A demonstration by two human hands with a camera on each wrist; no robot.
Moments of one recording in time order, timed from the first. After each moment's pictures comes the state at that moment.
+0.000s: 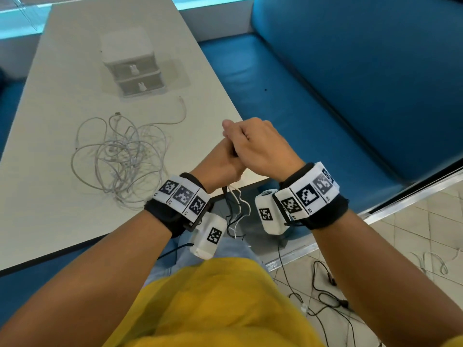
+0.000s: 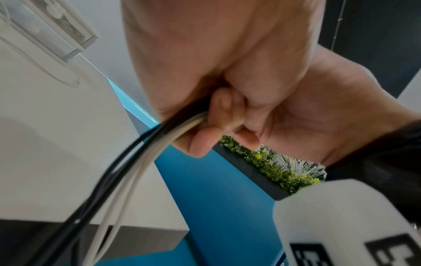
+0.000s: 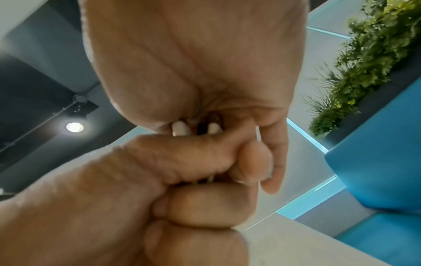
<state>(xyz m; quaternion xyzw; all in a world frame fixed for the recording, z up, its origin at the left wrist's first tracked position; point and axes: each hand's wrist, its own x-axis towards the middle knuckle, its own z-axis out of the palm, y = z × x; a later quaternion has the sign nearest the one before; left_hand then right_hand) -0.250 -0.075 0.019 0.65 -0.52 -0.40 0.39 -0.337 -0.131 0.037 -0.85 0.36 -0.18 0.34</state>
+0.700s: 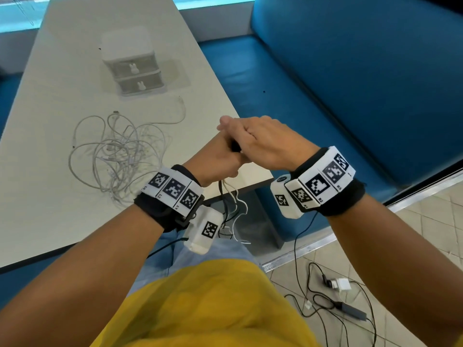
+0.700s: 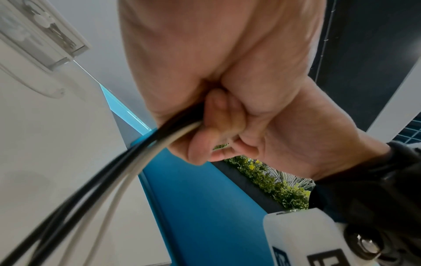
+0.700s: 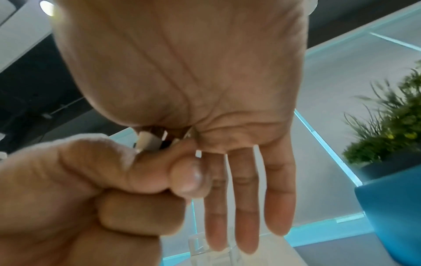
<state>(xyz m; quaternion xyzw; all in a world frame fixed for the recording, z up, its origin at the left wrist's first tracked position) -0.240 -0.075 0.031 0.61 -0.53 -0.42 0.40 -0.347 -0.144 0.058 -0.91 0.33 -0.05 0.25</state>
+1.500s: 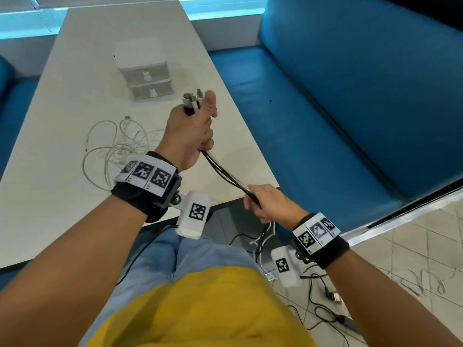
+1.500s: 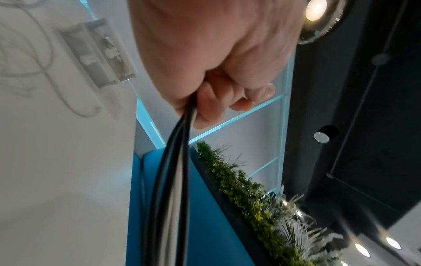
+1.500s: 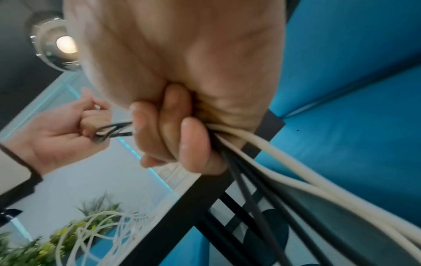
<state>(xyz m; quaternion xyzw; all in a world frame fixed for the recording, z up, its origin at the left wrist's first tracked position) -0.188 -0.083 0.052 0.58 -0.26 -0.39 0.67 -0.368 -0.124 -0.050 -0.66 0.39 -0.04 0.64</state>
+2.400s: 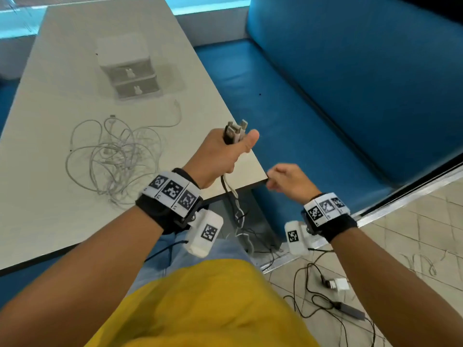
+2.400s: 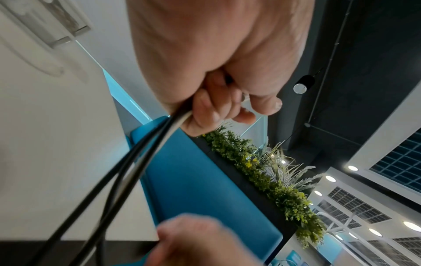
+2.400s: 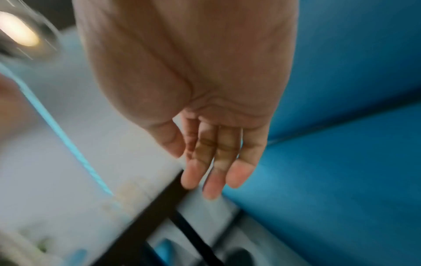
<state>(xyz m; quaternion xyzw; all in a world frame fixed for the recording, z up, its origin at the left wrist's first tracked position) -0.247 -0.082 0.025 0.62 -0.45 -0.42 0.48 -0.414 -0.184 -0.084 -0.70 0.49 -0.16 0.50</state>
